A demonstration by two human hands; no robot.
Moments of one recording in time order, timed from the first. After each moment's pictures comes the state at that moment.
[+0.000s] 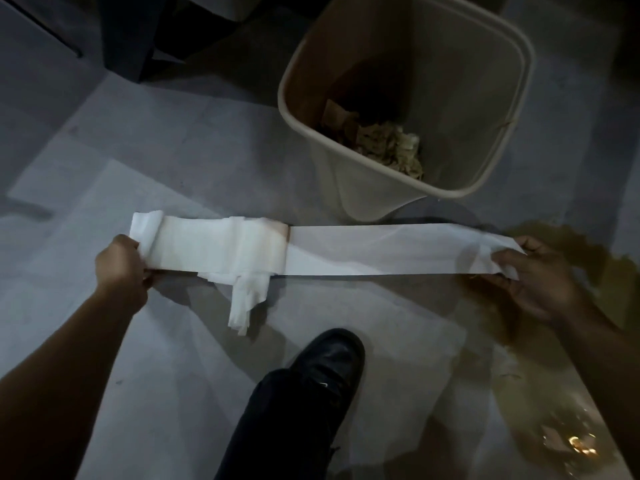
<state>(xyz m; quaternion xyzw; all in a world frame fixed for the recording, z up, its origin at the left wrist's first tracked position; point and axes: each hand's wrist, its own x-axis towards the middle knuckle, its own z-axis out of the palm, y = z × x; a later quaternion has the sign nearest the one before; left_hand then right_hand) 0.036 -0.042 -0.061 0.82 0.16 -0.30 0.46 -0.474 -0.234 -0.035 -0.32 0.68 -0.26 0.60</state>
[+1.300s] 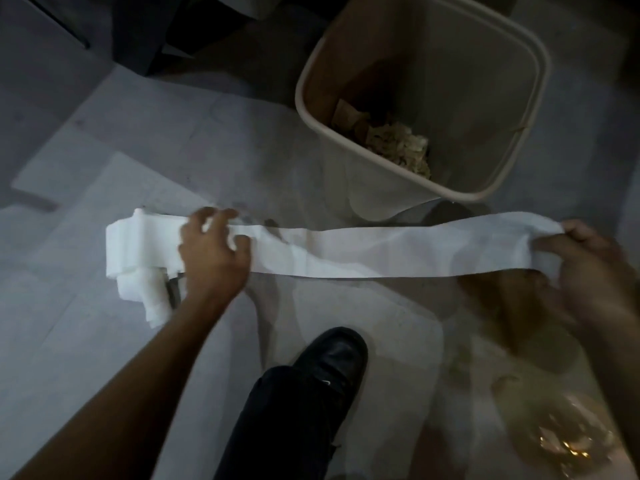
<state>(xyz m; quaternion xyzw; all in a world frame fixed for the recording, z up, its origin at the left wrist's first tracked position) -0.058 -0.060 -0.068 0.87 -0.41 -0.13 0.23 -0.443 -0.219 0.052 -0.46 0.71 -0.26 0.47</state>
